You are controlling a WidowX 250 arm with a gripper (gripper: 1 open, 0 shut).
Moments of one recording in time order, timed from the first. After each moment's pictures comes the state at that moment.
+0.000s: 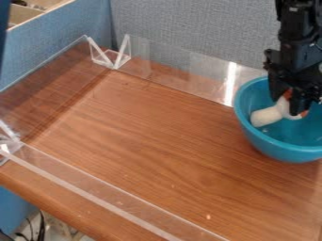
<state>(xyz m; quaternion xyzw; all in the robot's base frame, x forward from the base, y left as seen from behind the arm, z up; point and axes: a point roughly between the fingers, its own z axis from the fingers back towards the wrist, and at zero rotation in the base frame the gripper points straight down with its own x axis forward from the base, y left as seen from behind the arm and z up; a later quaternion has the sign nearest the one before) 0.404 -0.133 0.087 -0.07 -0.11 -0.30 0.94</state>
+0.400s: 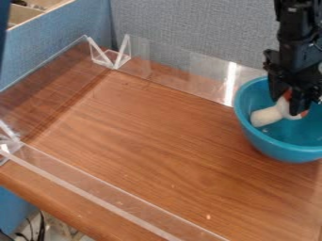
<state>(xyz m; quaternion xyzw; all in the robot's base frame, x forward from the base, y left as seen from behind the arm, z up) 0.404 -0.132 0.086 -0.07 -0.11 -0.31 0.94</state>
